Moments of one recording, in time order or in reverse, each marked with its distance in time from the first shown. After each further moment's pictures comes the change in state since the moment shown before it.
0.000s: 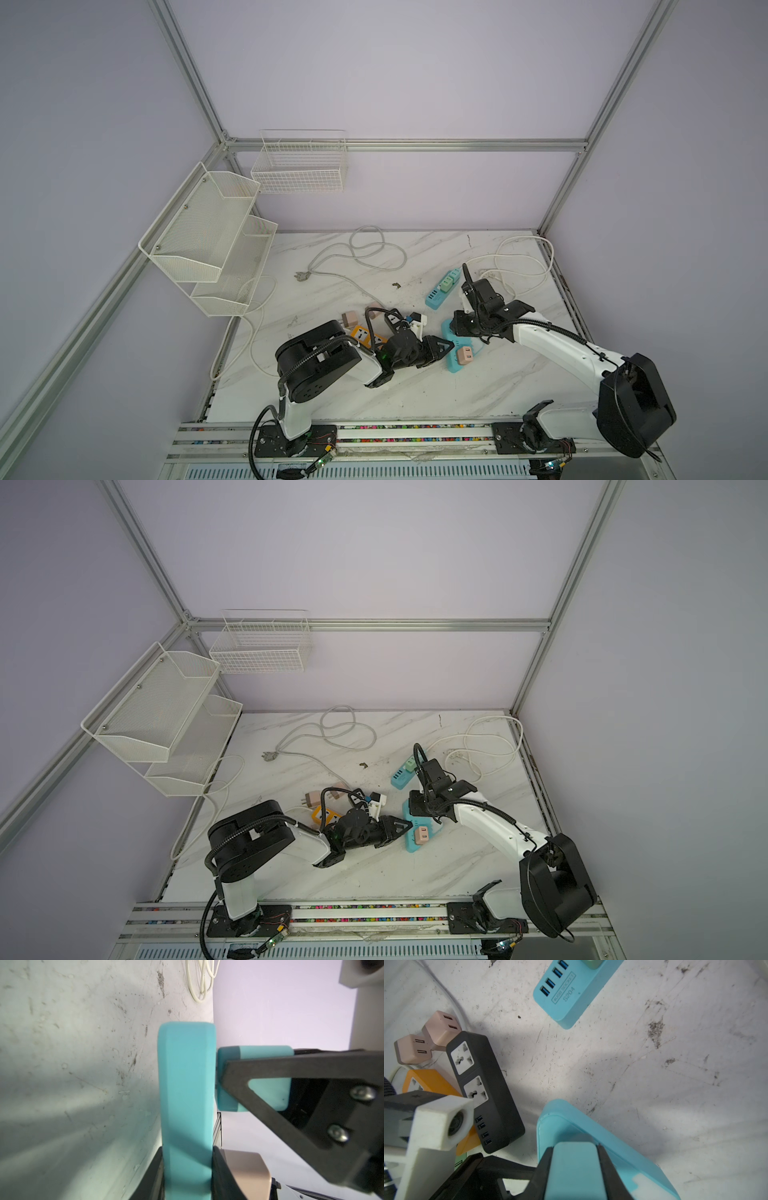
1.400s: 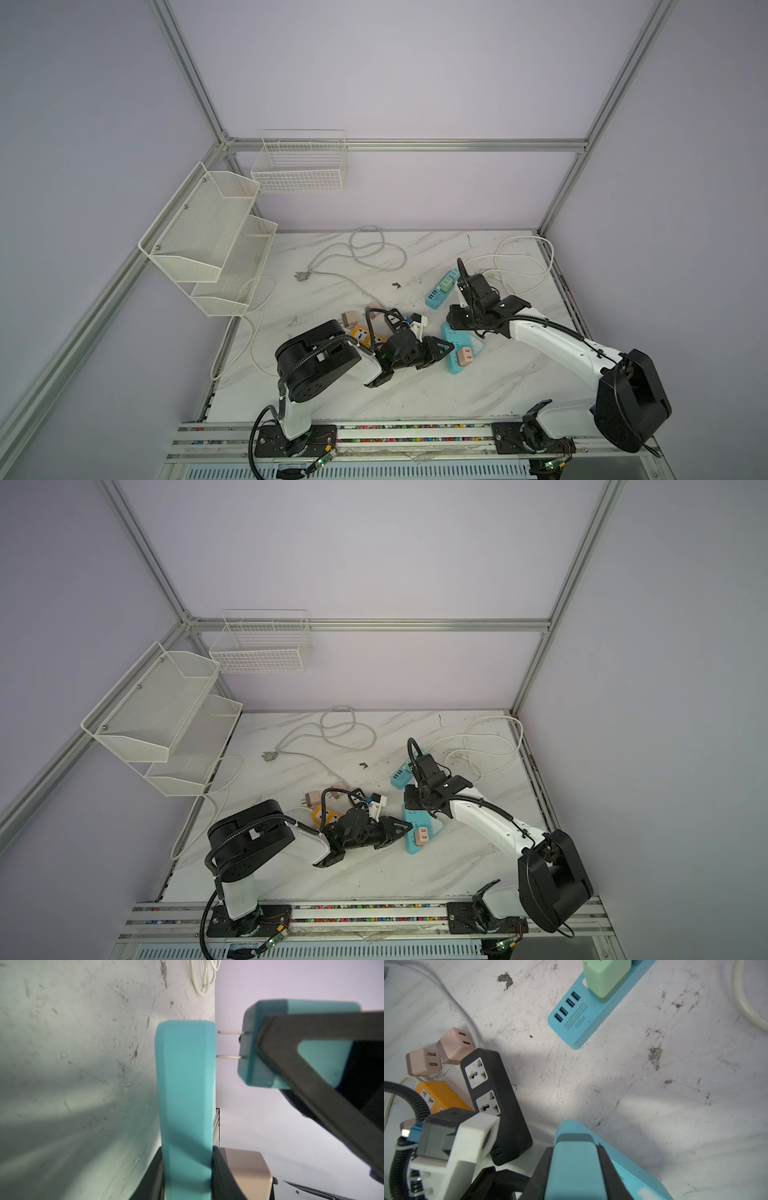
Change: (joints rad) left arm 0.006 0.001 -0.001 -0.007 0.032 -0.011; right arm 0.032 0.025 0.077 -0.001 0.076 0.011
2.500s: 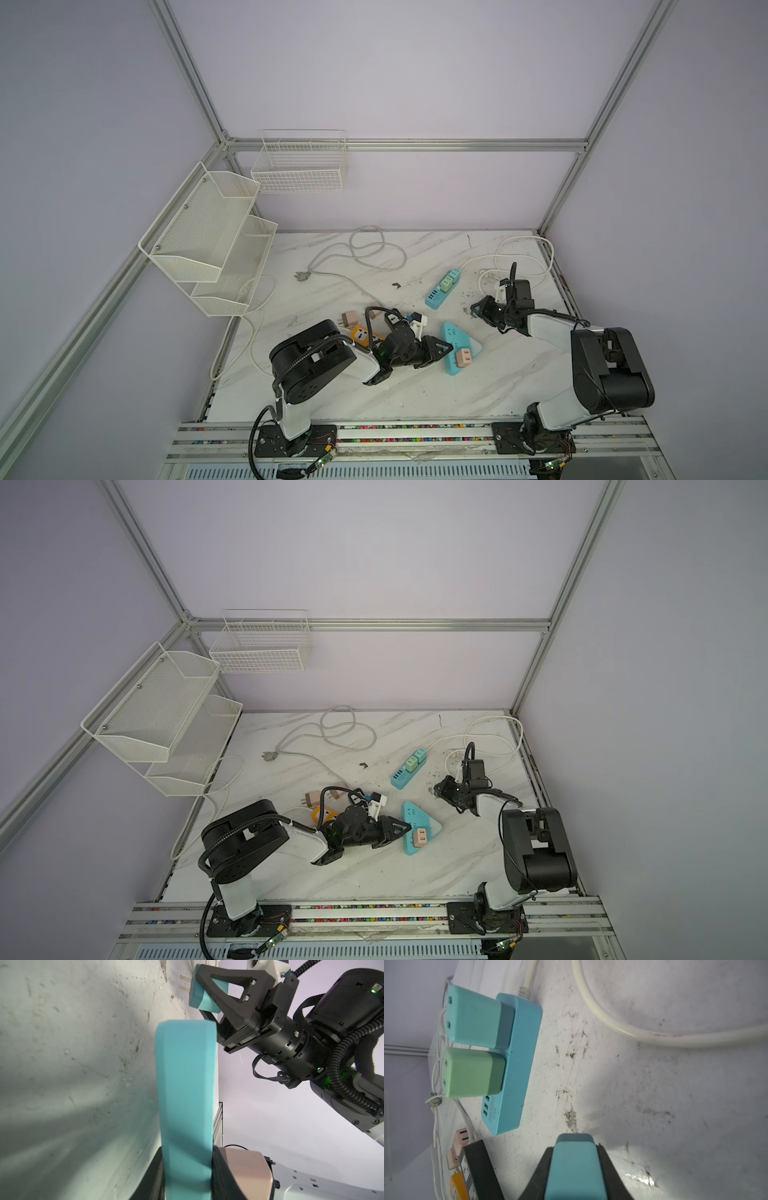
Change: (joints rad) left arm 0.025 -0.034 0.002 -0.067 0.047 0.039; right arm -0.468 0.179 -0.268 0.569 -0.373 0.114
